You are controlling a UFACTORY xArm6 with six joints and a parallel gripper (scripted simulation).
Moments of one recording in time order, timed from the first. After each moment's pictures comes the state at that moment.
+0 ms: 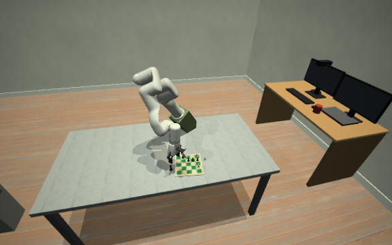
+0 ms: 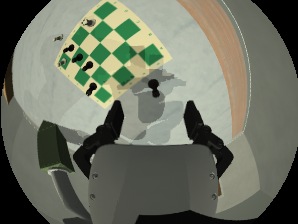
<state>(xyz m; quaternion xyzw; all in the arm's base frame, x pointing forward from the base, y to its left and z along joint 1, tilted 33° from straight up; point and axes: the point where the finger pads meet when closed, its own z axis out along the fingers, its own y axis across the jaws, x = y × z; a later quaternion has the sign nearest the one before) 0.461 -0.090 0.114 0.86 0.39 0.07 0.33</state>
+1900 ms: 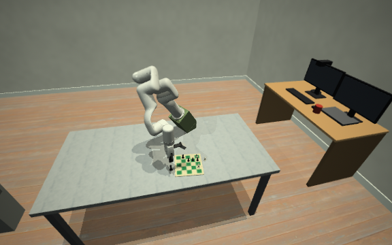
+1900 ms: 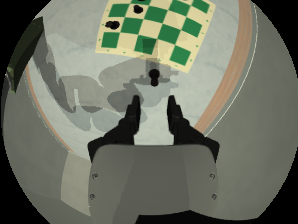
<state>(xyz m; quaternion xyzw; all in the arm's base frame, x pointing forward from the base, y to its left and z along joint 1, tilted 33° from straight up) 0.450 -0.115 0.126 0.61 0.74 -0.08 0.27</state>
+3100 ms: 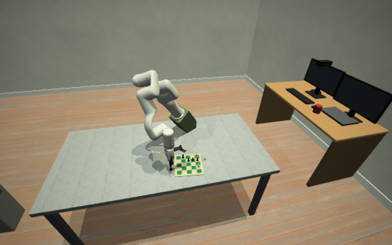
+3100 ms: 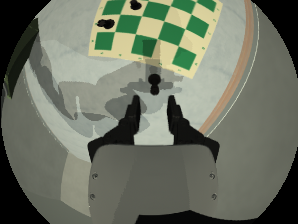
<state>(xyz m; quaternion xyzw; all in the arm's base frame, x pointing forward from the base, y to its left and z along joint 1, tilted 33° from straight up) 0.459 -0.129 0.101 0.61 0.74 -0.08 0.27</state>
